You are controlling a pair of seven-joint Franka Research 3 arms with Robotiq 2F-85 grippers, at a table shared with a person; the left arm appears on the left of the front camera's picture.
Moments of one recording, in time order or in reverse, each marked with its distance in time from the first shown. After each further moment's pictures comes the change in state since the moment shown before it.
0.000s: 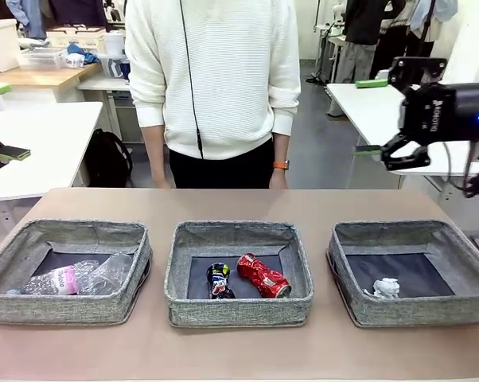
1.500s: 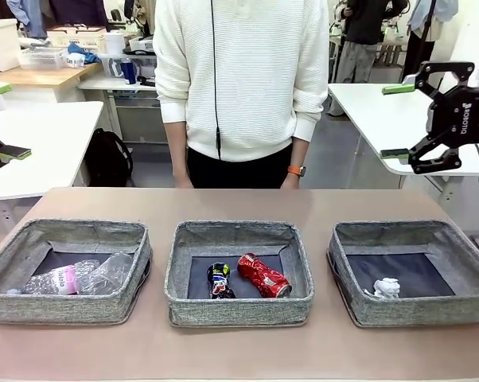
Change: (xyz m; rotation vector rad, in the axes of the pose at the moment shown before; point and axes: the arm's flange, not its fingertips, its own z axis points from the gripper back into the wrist) left arm 0.000 0.000 0.000 0.000 0.000 0.001; right arm 0.001 -0.003 0.021 -0.042 -0.037 0.007
